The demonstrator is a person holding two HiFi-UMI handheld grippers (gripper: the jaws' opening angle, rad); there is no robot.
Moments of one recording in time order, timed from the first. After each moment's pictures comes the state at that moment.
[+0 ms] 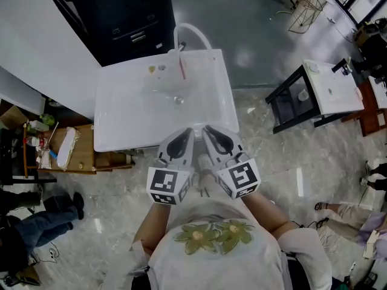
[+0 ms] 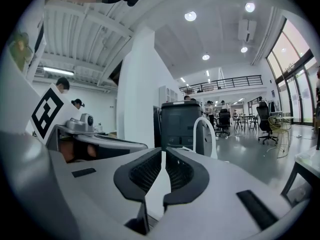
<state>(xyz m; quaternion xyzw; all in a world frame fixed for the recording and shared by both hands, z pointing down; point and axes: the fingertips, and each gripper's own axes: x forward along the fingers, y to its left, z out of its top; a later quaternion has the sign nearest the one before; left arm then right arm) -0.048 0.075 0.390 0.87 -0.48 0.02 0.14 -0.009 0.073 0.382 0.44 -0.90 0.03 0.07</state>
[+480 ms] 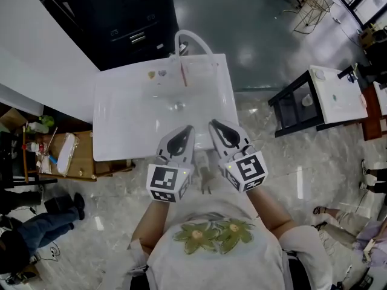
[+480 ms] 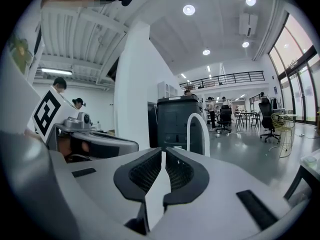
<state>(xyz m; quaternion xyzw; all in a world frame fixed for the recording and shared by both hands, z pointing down) -0.049 0.005 0.401 0.86 -0.48 0.04 0.15 0.007 -0.007 0.394 0.43 -0.90 0.05 0.09</state>
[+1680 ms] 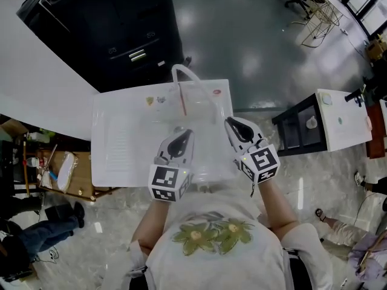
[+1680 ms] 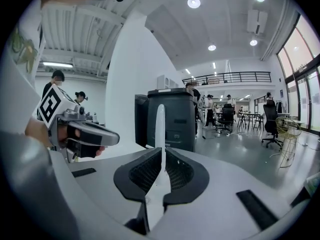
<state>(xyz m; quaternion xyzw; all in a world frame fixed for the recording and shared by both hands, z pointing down) -0.034 -0.124 0.422 0.85 -0.49 0.07 0.16 0.071 -0.160 0.415 0.41 -0.90 0.04 0.13</state>
